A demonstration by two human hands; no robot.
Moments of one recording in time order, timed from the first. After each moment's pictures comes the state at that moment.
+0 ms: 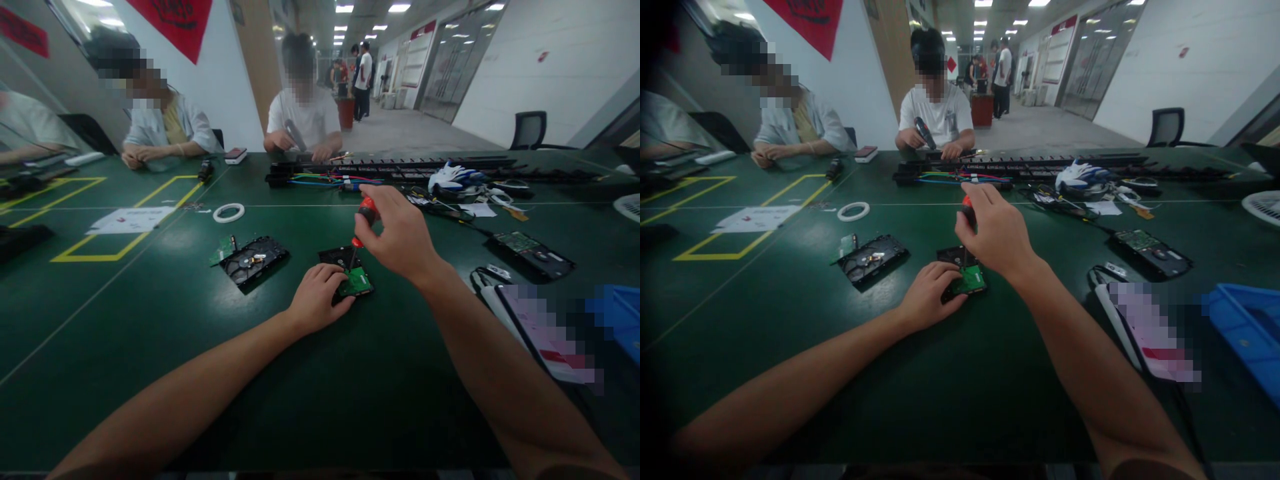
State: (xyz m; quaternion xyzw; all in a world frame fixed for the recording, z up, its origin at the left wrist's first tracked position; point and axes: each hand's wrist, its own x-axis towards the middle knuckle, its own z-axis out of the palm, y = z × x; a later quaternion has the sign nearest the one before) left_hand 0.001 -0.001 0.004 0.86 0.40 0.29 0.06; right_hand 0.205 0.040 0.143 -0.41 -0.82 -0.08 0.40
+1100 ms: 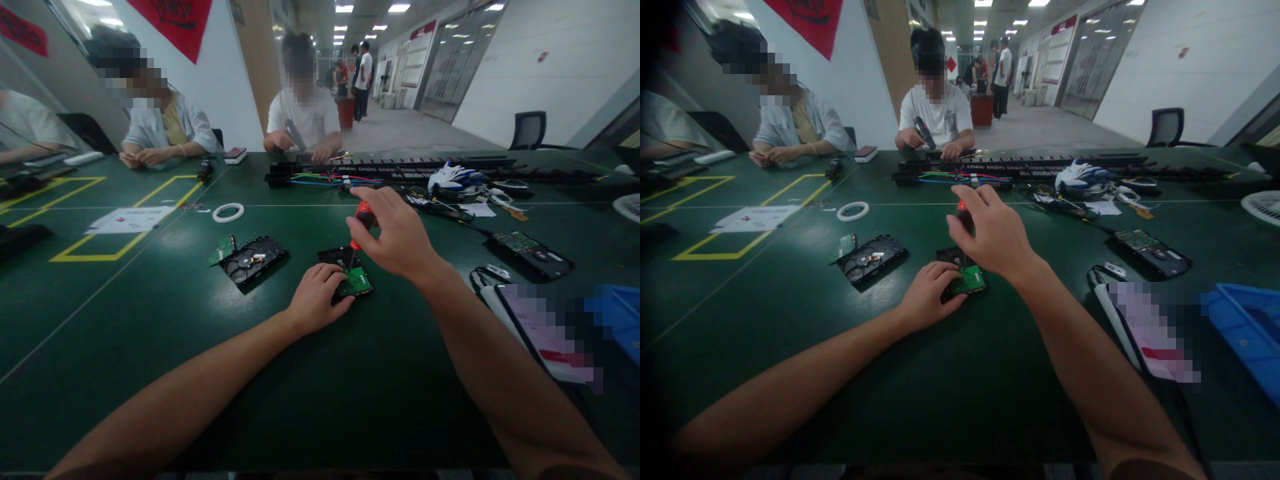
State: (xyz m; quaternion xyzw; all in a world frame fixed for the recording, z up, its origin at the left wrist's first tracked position) left_hand 0.000 0.002 0.000 0.87 0.41 0.29 0.06; right_hand 0.205 0.036 0.145 -0.42 -0.83 -0.07 0.36
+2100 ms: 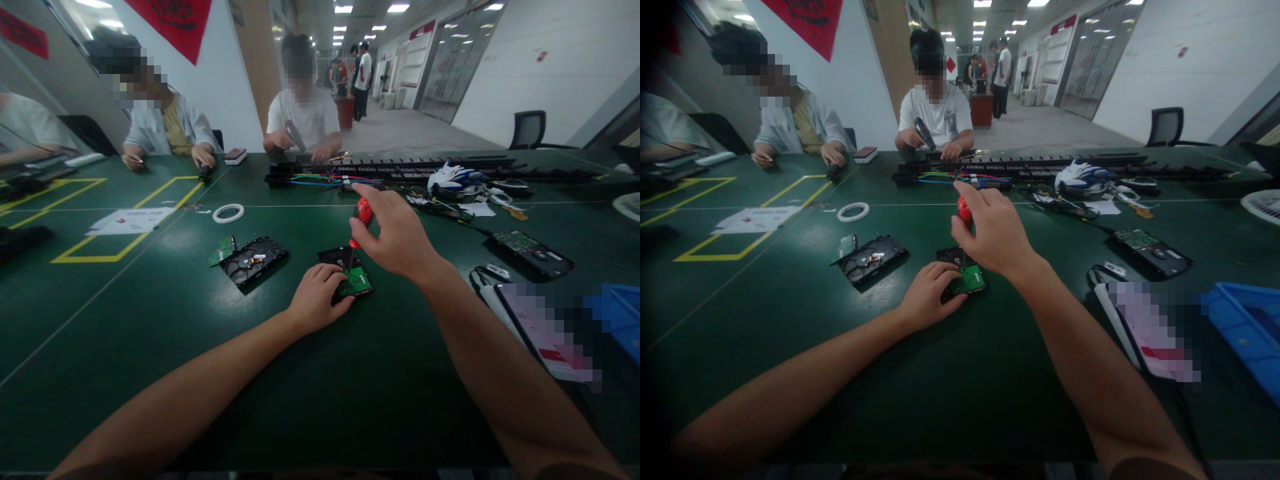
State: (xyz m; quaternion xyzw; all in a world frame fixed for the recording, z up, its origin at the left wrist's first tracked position) left_hand -0.001 0.001 0.002 0.87 0.41 0.28 0.06; right_hand 0.207 0.042 0.142 -0.41 -0.83 -0.09 0.36
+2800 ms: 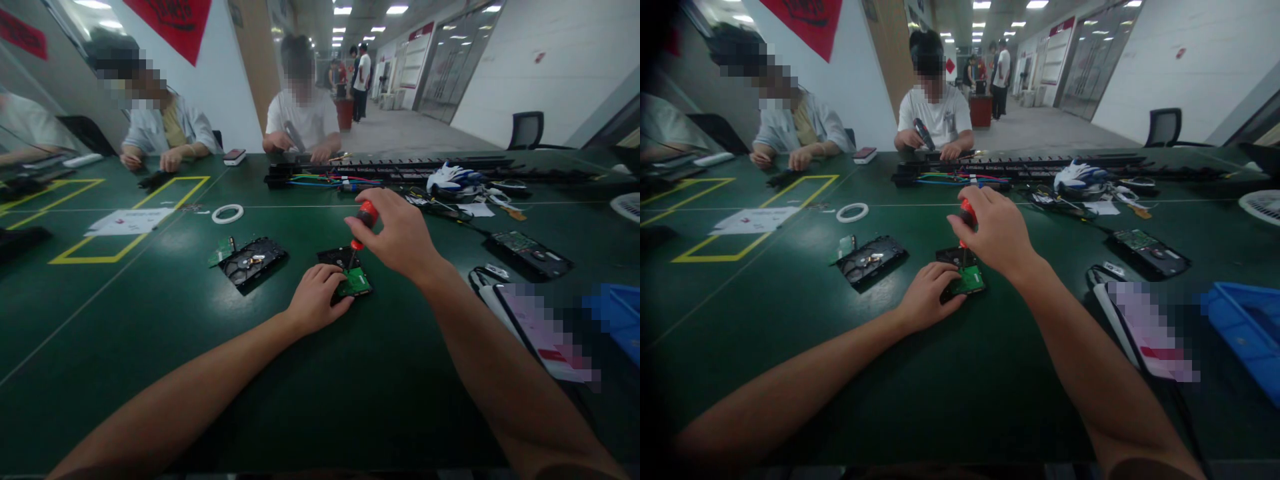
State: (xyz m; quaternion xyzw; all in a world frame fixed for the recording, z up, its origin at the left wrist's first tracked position) left_hand 0.000 0.000 0.002 0.86 0.41 0.29 0.06; right_hand 0.208 0.045 0.143 -0.40 -0.82 -0.09 0.40
